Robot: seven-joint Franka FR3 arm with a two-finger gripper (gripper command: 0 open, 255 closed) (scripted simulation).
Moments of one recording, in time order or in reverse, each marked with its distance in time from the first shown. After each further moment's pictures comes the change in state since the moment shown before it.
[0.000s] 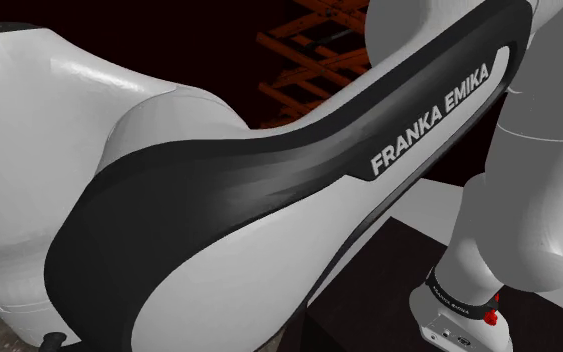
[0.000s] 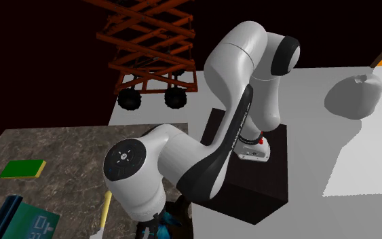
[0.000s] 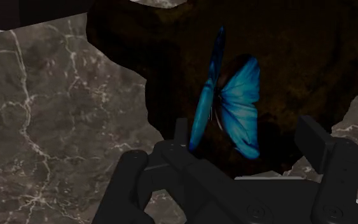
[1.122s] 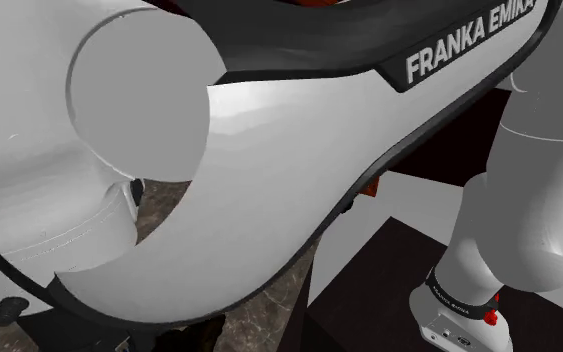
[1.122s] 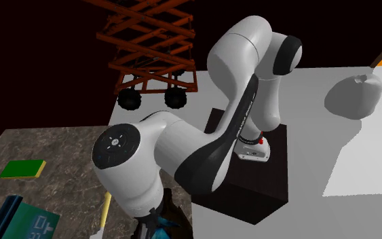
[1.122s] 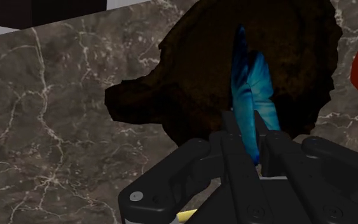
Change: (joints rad) arm -0.001 -0.017 0.004 0.086 0.014 -0.099 -0.005
